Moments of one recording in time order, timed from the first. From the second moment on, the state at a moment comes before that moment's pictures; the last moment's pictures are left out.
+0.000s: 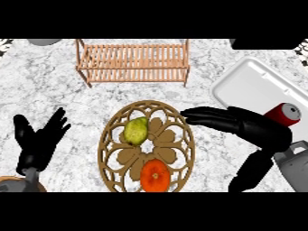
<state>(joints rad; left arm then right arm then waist) -0.05 0.37 -0.13 -1.34 0.36 0.16 0.23 -0.39 -0.55 0.43 -1.65 0.00 0.47 -0.36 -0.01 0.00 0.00</state>
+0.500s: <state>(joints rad) -0.06 0.33 -0.12 -1.34 0.32 0.15 0.24 -0.31 -0.46 0.50 -1.81 0.20 0.44 -0.12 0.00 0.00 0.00</state>
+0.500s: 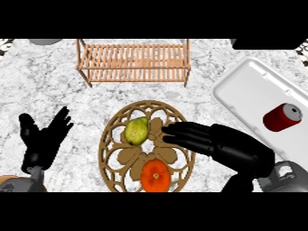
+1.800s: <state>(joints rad) -0.04 0.26 0.00 -1.34 0.22 0.05 0.25 -0.10 -0.21 0.59 -1.78 0.73 0.34 -0.09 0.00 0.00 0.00</state>
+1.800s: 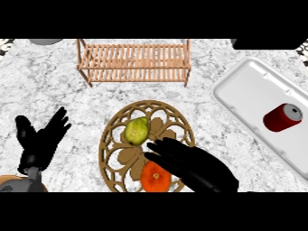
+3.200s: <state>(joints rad) -0.05 0.21 0.06 -1.35 0.16 0.00 0.28 -0.21 -0.05 0.69 -1.42 0.97 0.18 -0.31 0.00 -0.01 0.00</state>
